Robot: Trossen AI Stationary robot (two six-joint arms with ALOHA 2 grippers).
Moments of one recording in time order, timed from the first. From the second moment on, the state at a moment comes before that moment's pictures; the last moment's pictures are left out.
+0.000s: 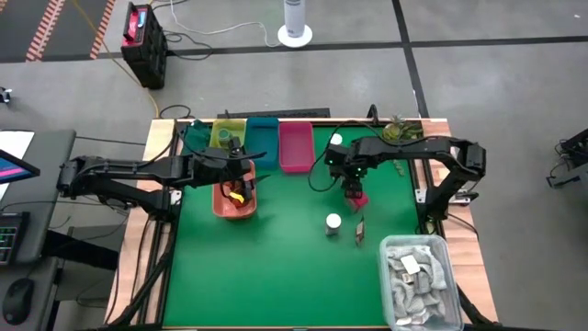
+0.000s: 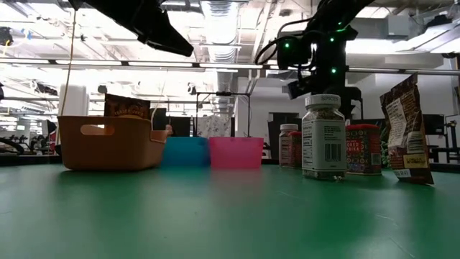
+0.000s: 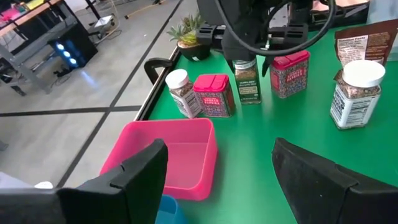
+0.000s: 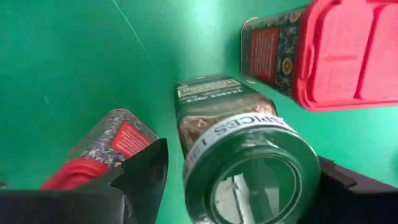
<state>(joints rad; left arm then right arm) 0.10 1.07 0.82 -0.10 -0.30 0.22 -0.29 1.64 1.14 -0.98 0.15 -0.18</state>
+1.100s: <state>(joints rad) 0.10 1.21 0.84 0.03 -0.25 0.23 -0.11 1.64 1.46 -0.83 0.22 -0.12</state>
